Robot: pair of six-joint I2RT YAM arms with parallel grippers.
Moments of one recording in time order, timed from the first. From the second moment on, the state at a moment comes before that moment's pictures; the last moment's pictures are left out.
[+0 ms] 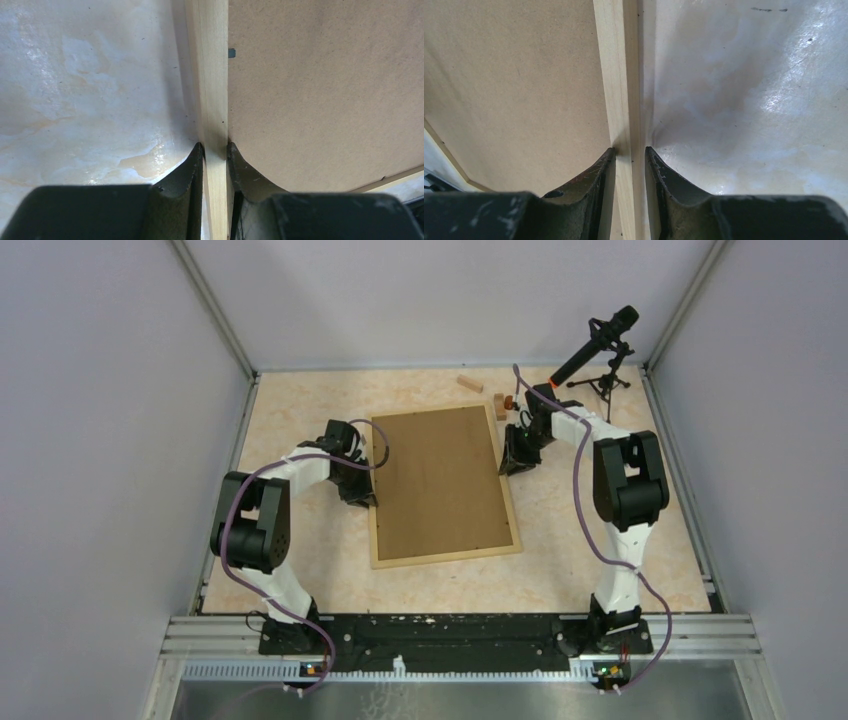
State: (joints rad) left arm -0.19 1.74 1.05 -0.53 0.25 -0.36; right arm 0.24 2.05 1.48 -0.66 -0.36 0.25
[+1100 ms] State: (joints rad) left arm -0.19 1.75 1.07 -0.57 0.21 -0.34; right arm 0.44 2.06 1.51 -0.66 -0.05 0.35
